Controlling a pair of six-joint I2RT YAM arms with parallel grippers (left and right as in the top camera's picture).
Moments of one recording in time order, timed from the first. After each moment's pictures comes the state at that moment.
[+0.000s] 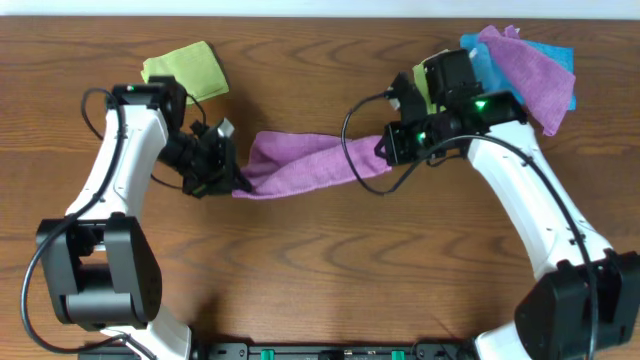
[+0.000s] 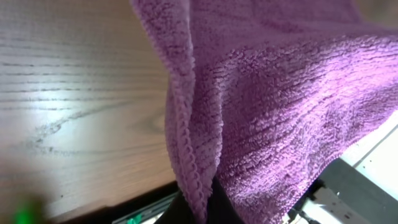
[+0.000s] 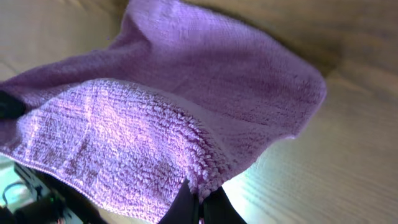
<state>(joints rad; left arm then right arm) 0.02 1.80 1.39 -1.38 0.68 -0.08 0.26 1.69 1.41 -0.97 -0.47 0.07</state>
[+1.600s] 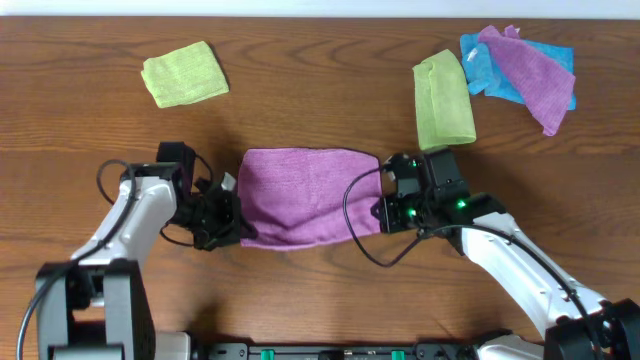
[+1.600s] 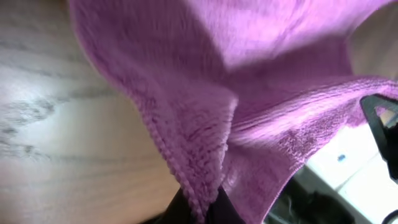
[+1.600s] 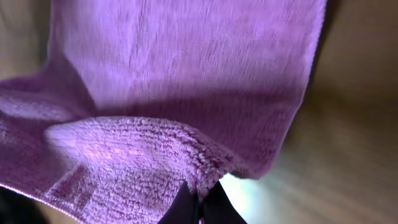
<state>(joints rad) 0.01 1.57 0.87 -0.96 0.70 -0.29 0.35 1.42 0.73 -0.41 -0.40 0.25</state>
